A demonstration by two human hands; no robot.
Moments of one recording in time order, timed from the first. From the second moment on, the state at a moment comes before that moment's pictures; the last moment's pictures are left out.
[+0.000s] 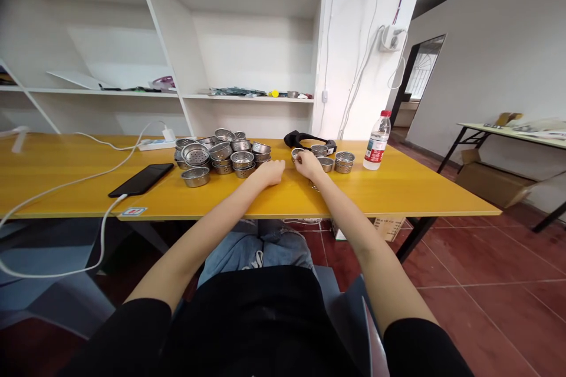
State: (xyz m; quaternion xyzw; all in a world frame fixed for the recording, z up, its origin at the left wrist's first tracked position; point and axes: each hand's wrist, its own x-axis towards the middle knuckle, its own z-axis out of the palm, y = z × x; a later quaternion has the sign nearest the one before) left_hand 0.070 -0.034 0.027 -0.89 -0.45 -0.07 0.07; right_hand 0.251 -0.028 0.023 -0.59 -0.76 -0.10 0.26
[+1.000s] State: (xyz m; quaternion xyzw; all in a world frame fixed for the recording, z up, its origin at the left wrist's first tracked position) left_hand 0.068 -0.053 0.039 -0.81 -0.49 -0.32 0.06; right_hand 0.244 -0.026 0.024 -0.47 -0.77 -0.04 0.42
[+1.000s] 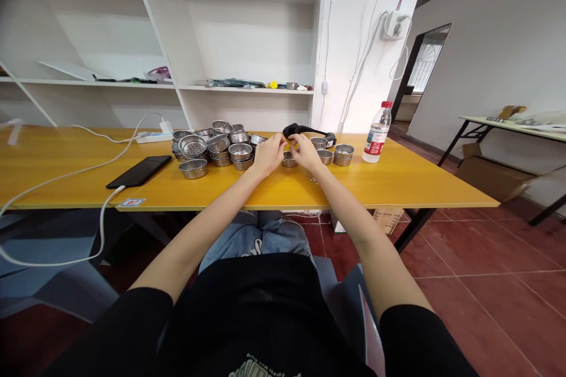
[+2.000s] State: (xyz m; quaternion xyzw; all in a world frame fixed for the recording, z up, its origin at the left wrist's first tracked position) left_hand 0.072 0.005 -0.006 -0.84 -0.37 -0.36 -0.18; right_hand 0.265 -0.006 0.015 -0.46 -0.69 0.11 0.55
